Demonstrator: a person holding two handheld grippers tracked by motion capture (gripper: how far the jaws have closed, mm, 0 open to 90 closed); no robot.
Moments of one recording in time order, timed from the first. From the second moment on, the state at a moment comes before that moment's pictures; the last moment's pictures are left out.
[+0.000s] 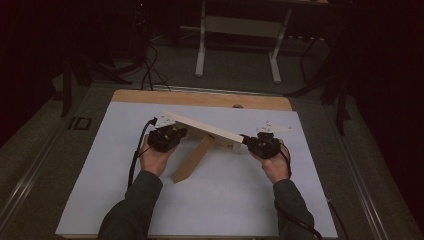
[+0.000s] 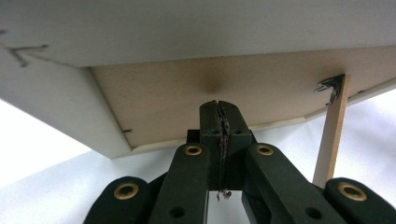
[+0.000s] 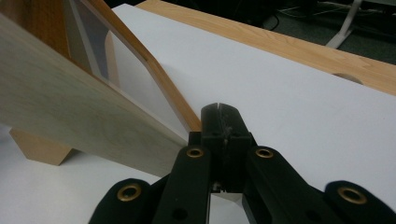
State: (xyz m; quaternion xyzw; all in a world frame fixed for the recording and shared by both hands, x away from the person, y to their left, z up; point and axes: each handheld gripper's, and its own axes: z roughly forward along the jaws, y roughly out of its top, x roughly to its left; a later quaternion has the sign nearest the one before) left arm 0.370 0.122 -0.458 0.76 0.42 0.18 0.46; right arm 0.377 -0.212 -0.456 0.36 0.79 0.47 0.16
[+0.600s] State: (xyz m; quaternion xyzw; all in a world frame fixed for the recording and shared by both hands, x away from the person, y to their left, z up) left arm 0.371 0.113 -0.454 0.76 0.42 0.18 0.46; right arm 0.377 -0.211 -0.456 0.36 0.79 0.47 0.15
